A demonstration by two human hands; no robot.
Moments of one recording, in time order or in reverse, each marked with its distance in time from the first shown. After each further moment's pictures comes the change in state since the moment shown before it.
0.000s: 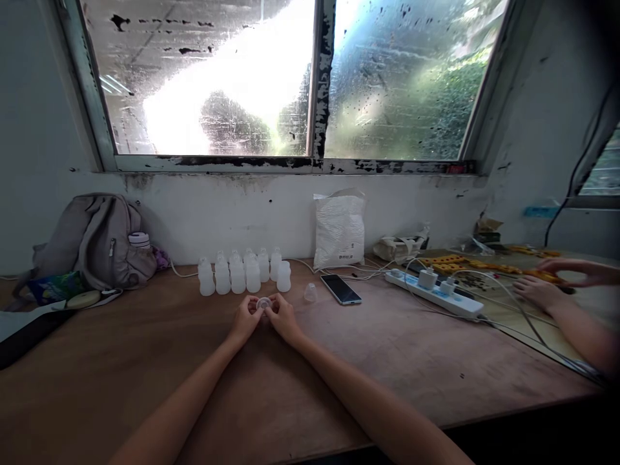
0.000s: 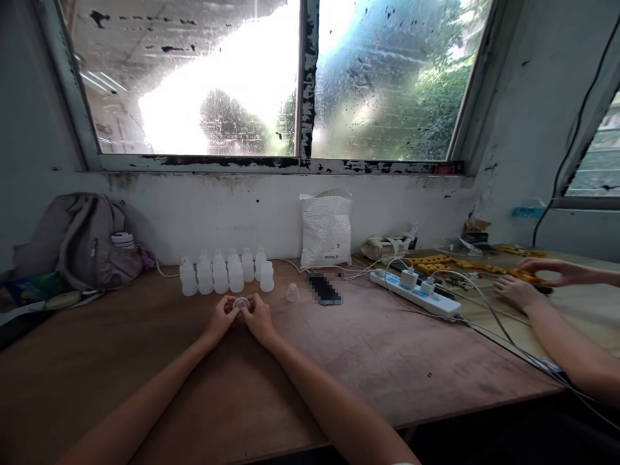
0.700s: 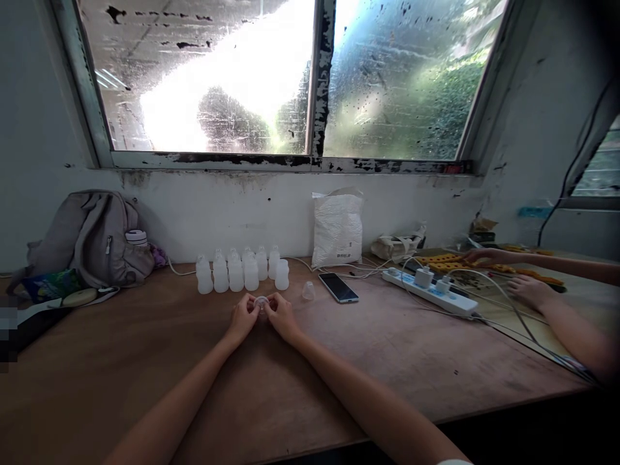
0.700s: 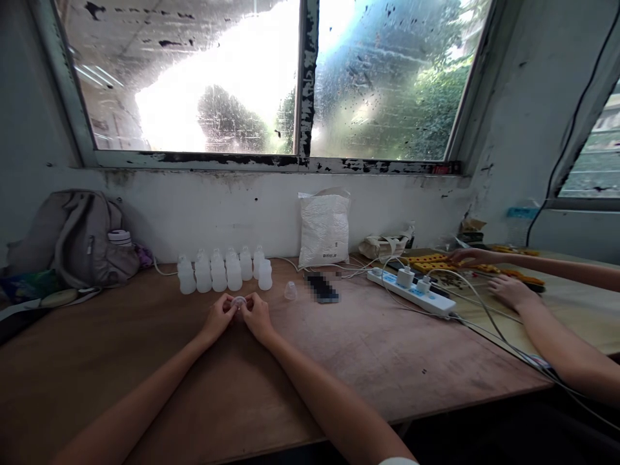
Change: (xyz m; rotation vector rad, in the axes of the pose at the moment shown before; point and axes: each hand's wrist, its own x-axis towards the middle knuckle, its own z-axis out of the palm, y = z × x) left_hand 0.000 -0.001 -0.002 0.149 -0.026 0.098; right_hand 0.001 0.002 0.000 -0.055 0.022 -0.007
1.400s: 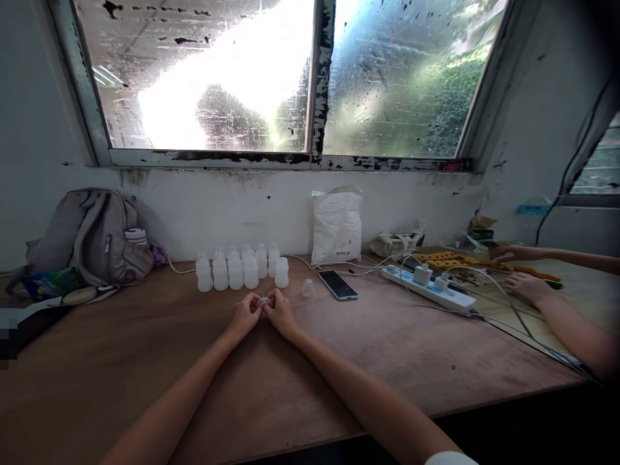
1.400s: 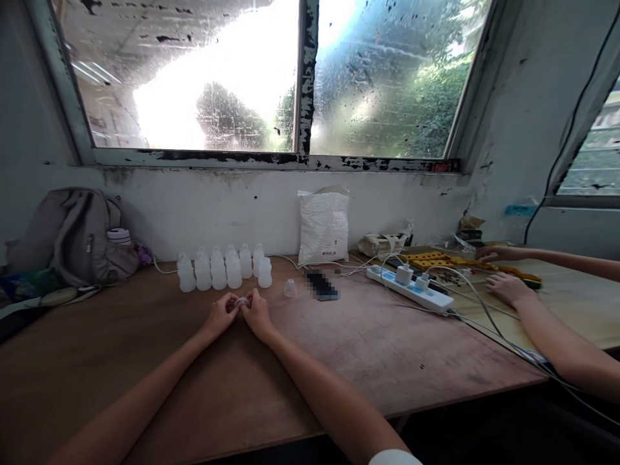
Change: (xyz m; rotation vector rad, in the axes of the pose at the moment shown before) left_hand 0.002 -0.002 -0.002 0.122 -0.059 0.128; right_hand 0.002 0.009 0.005 -0.127 0.013 -0.052
